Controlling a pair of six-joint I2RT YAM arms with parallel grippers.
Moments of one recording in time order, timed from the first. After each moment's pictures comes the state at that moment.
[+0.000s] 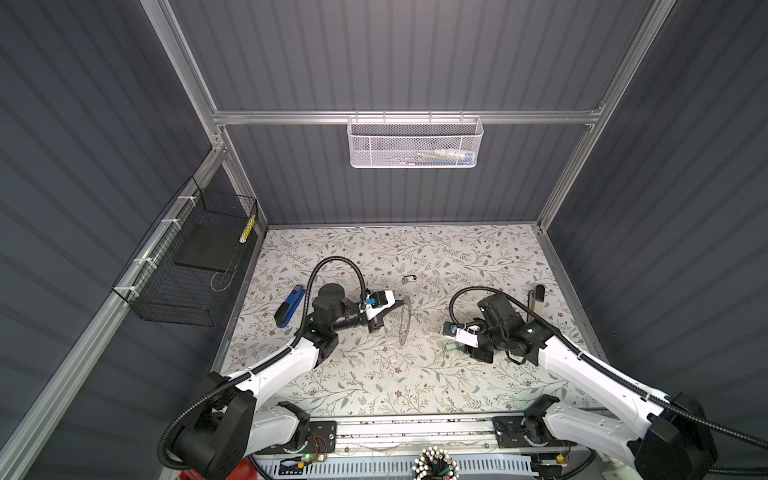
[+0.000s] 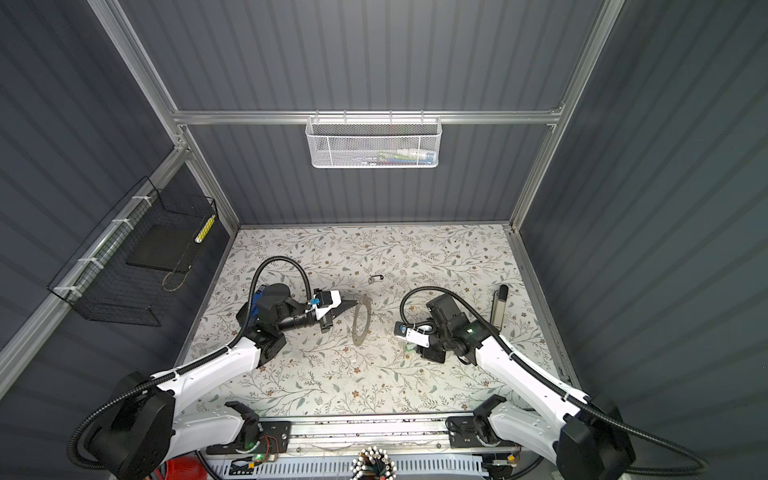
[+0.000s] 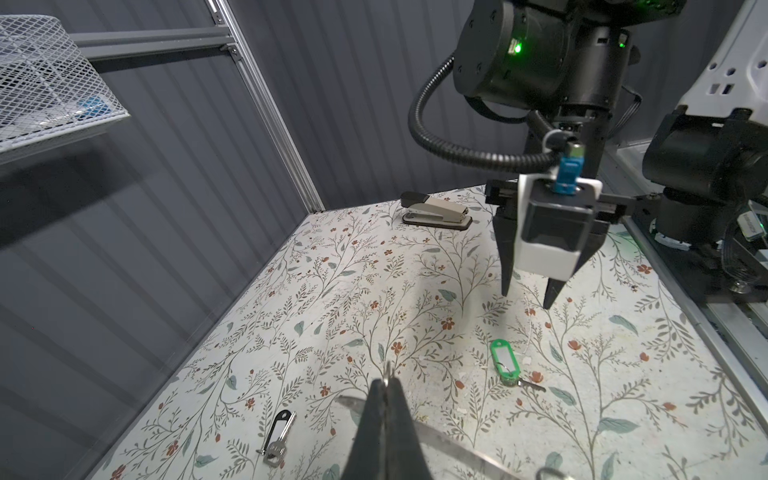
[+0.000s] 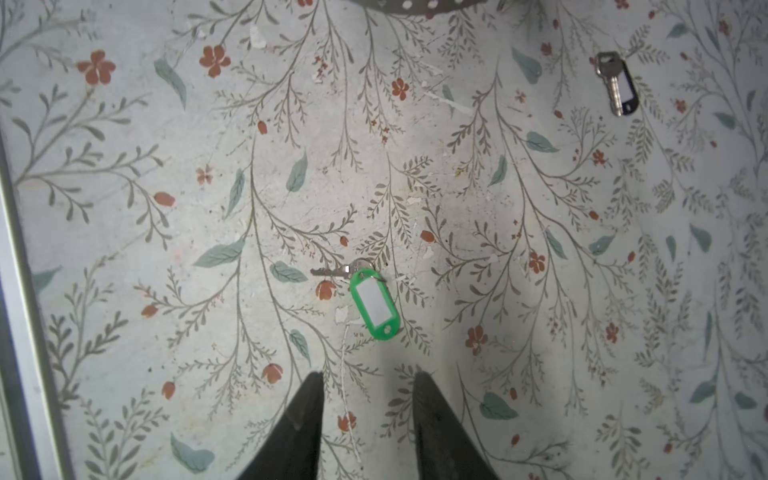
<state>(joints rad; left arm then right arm) -0.53 1.22 0.55 0.53 0.74 0.44 0.55 1.10 0.67 -0.63 -0.22 -0.87</state>
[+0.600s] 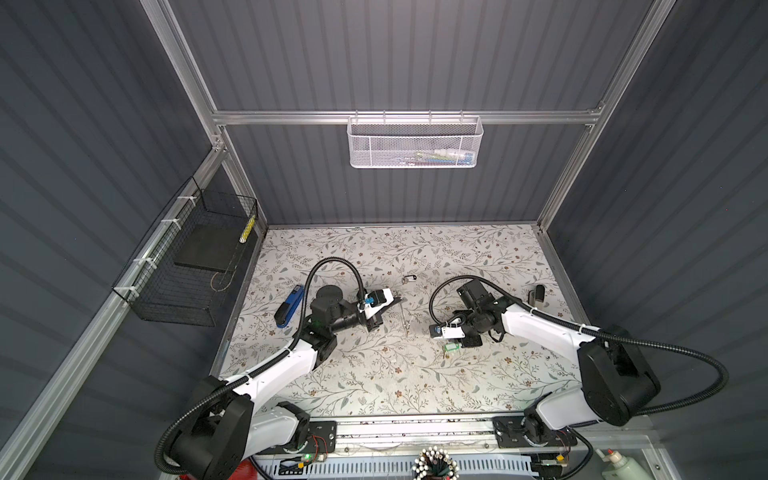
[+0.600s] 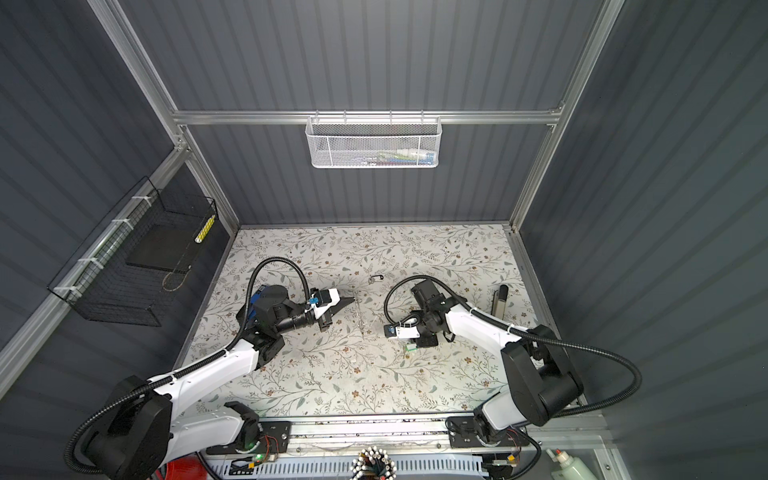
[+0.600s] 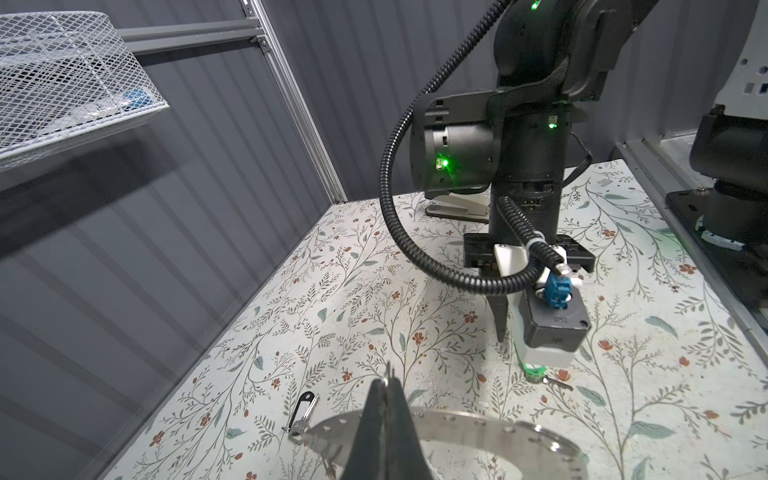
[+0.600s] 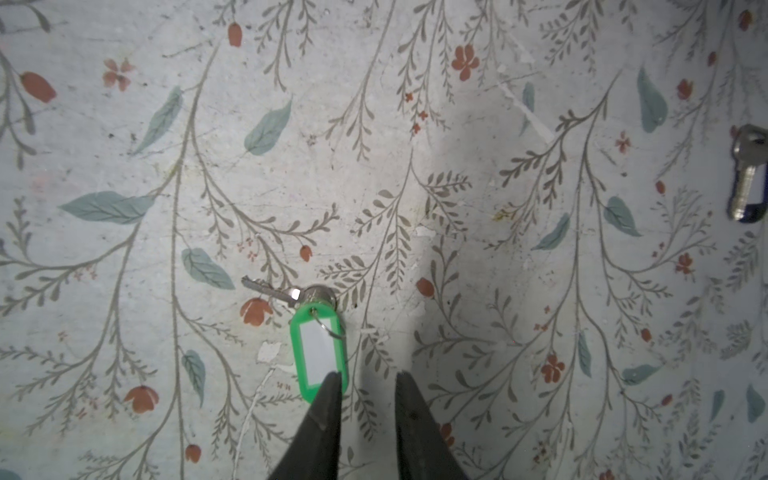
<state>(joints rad) -0.53 1.20 0.54 0.53 0.67 0.44 0.52 1.49 0.84 -0.59 -0.25 -1.22</state>
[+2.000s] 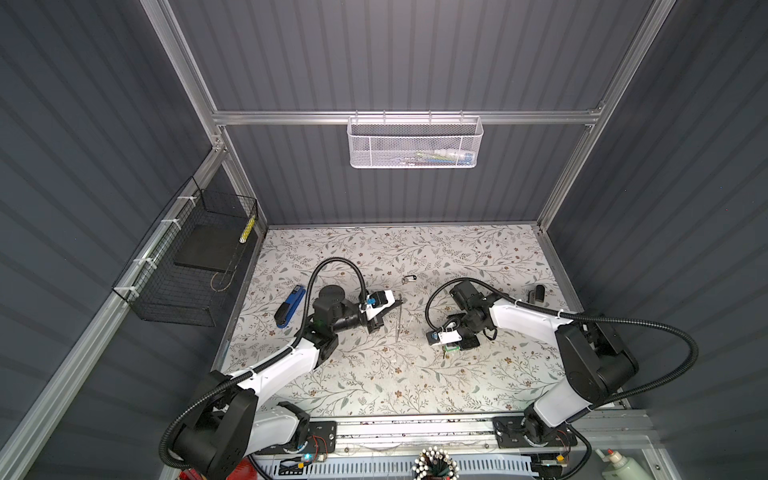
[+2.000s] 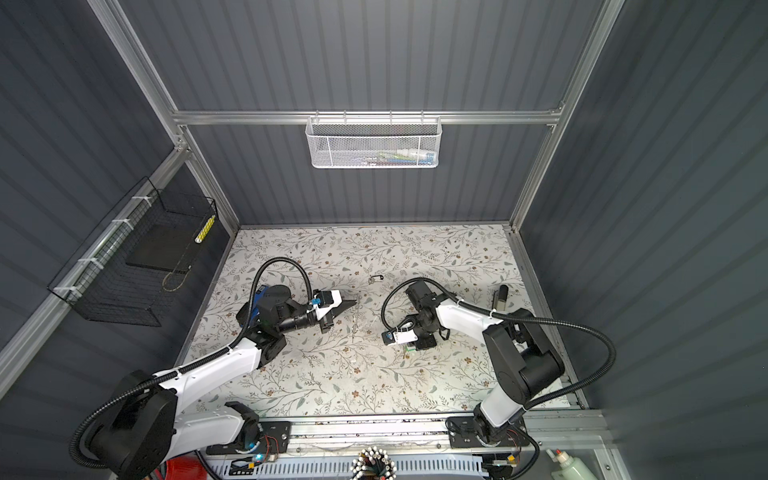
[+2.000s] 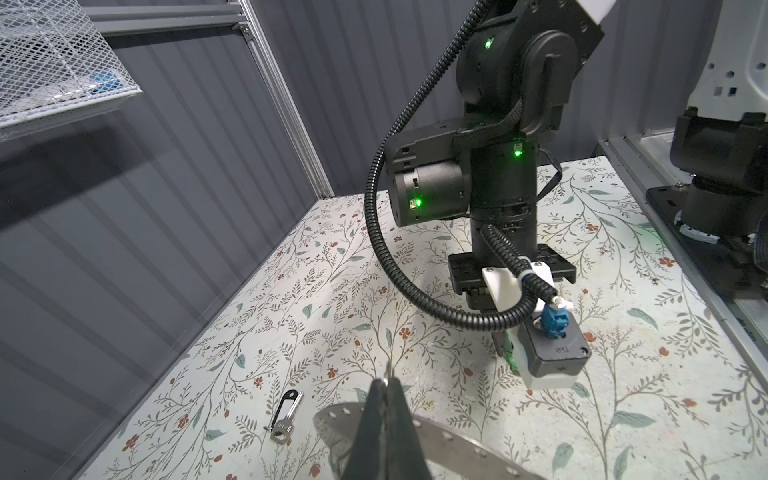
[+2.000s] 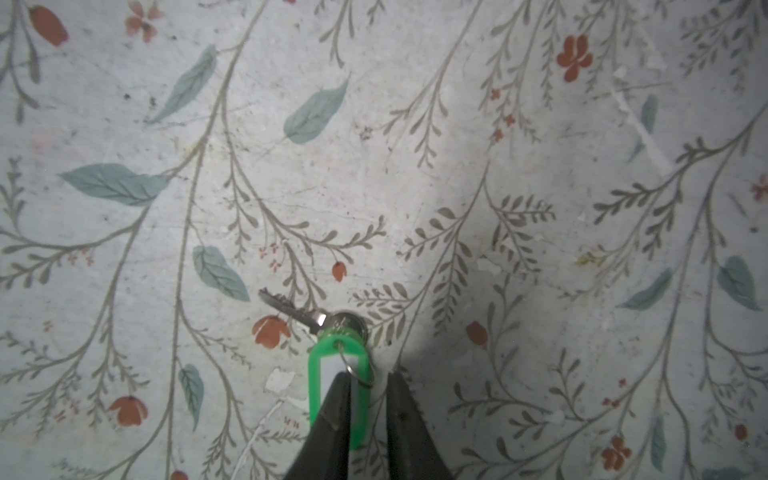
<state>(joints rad) -0.53 1.24 0.54 0.53 0.70 0.44 0.53 1.62 0.88 -0.62 -0.26 -1.33</state>
